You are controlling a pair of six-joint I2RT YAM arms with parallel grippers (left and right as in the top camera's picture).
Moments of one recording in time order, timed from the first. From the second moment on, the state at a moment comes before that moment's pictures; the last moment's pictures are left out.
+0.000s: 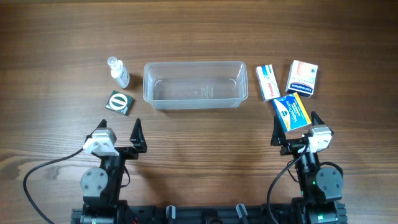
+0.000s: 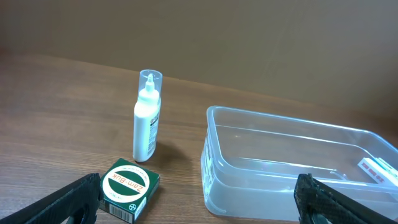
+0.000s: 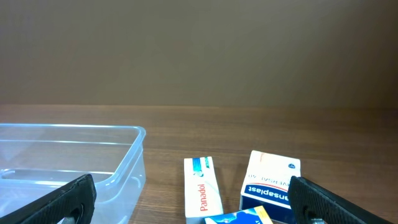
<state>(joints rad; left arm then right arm) -0.05 0.01 0.04 -0.13 0.01 -0.23 0.11 0.02 0.01 0.00 0.01 0.03</state>
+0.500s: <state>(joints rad) -0.05 0.01 0.04 -0.08 0.12 -0.23 0.11 0.02 0.01 0.00 0.01 0.03</state>
